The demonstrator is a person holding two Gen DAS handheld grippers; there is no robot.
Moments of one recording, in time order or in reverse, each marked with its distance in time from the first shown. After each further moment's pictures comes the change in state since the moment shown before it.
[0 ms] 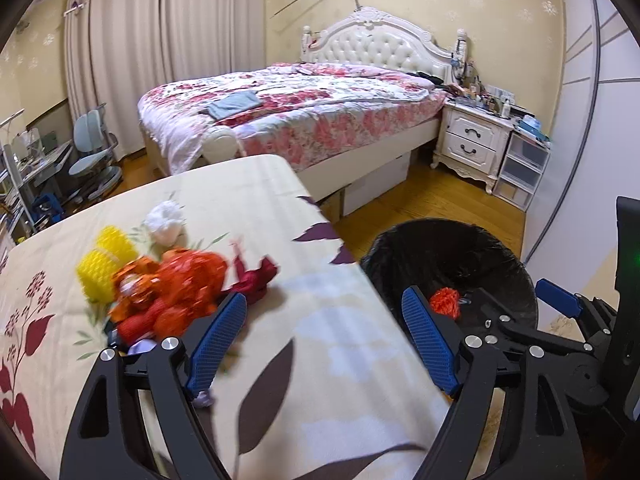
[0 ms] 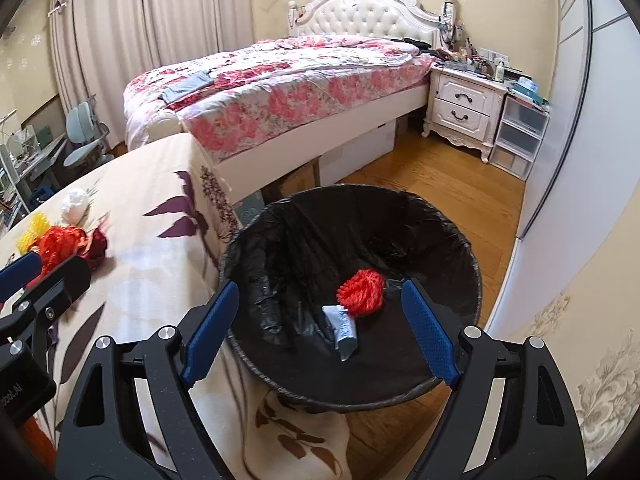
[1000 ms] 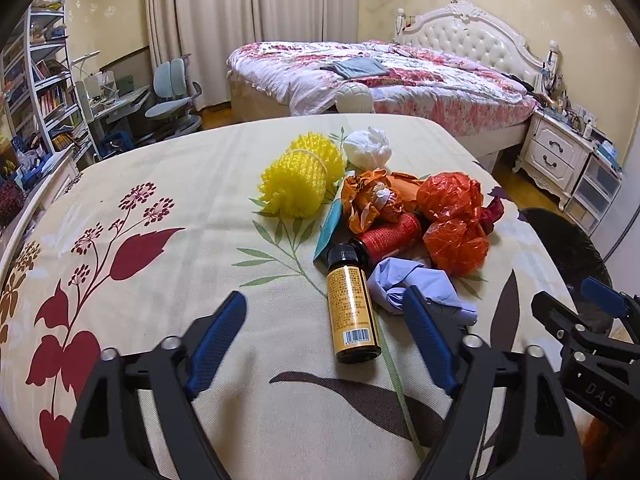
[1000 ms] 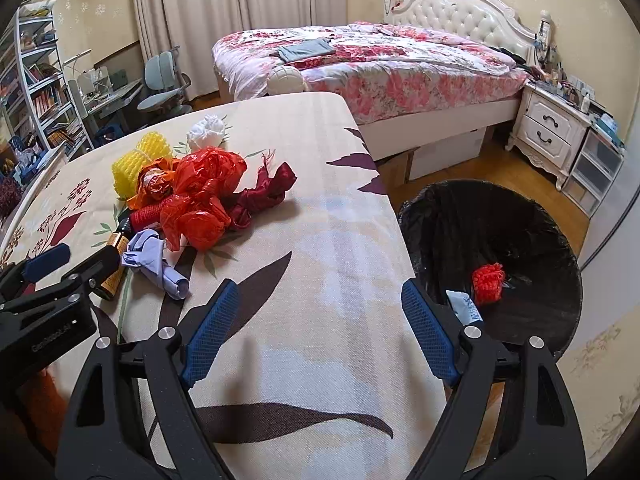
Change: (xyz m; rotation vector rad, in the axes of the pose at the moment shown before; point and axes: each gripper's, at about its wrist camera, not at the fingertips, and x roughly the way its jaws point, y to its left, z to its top) left arm -0.021 0.131 -0.053 -0.174 0.100 0.219; right arm -0.017 0.127 -0.025 -0.209 0.069 0.214
